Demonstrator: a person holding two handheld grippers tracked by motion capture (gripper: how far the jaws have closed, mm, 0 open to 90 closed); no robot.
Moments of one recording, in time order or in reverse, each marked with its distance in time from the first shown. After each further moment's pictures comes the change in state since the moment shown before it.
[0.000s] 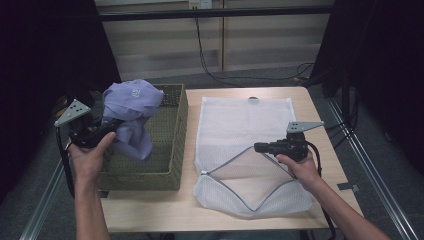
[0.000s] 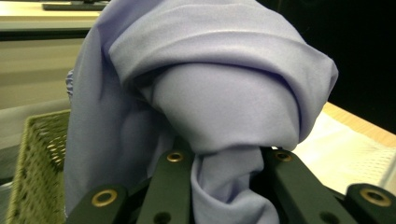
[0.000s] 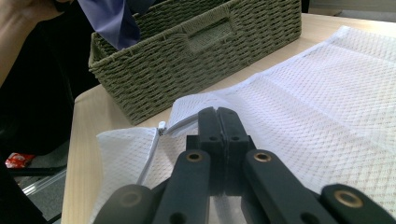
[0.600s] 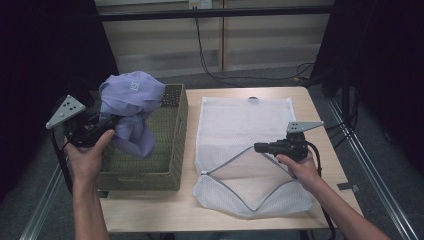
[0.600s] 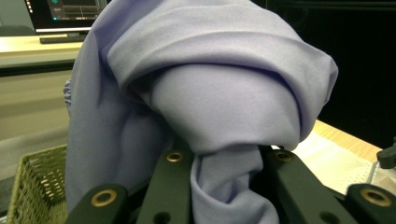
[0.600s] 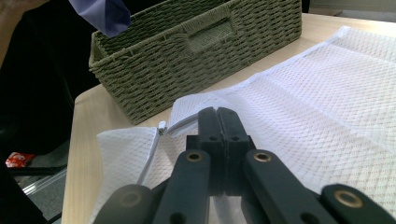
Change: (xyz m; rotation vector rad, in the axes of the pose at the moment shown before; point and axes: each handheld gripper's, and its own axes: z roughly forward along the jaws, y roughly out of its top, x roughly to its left) left arm -0.022 0.021 -0.013 -0.091 -0.021 0.048; right arm 0.000 0.000 0.000 0.001 0.001 -0.001
